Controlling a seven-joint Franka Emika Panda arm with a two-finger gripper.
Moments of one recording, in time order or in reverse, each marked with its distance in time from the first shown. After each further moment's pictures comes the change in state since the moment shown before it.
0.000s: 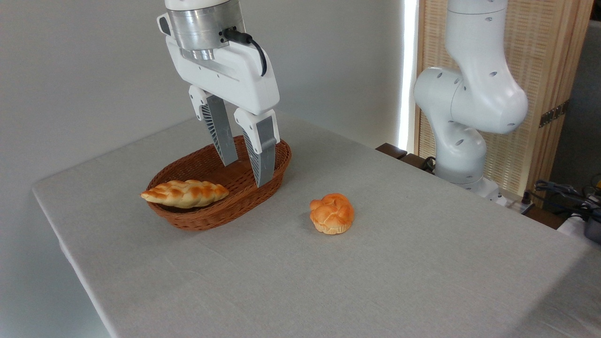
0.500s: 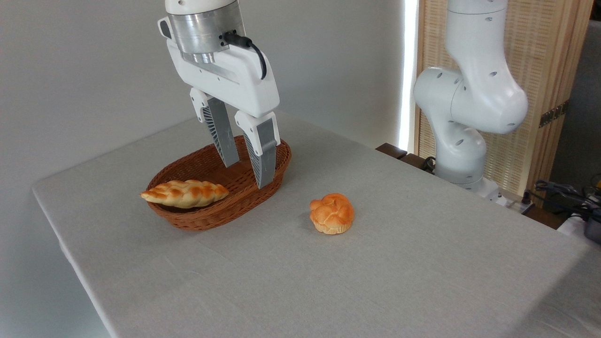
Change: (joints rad) arm -0.003 -0.001 -0.003 -0.015 0.000 0.000 0.000
